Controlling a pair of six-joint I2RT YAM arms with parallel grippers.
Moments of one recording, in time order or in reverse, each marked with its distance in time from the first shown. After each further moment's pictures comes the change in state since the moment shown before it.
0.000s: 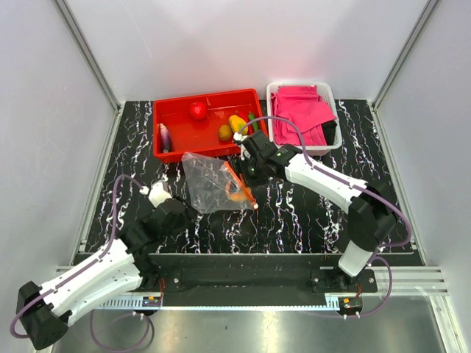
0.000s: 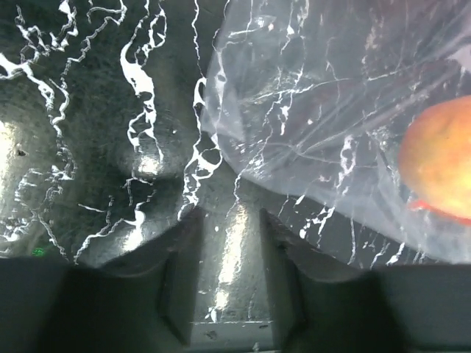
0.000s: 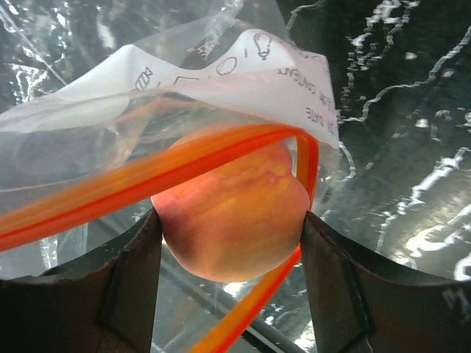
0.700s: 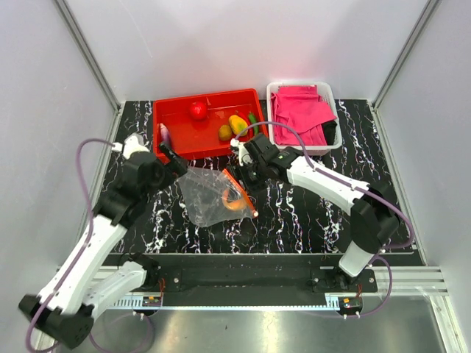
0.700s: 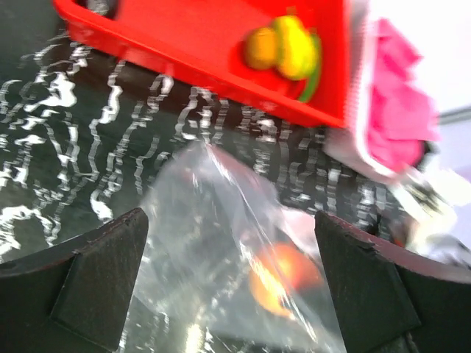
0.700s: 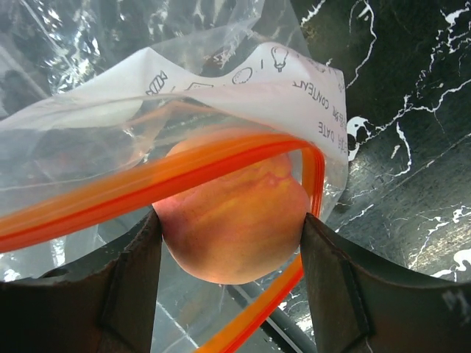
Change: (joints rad) left arm 0.310 0.110 0.482 -0.082 0.133 0.217; right arm 0.000 -0.021 -0.046 -0.003 -0.161 -0.076
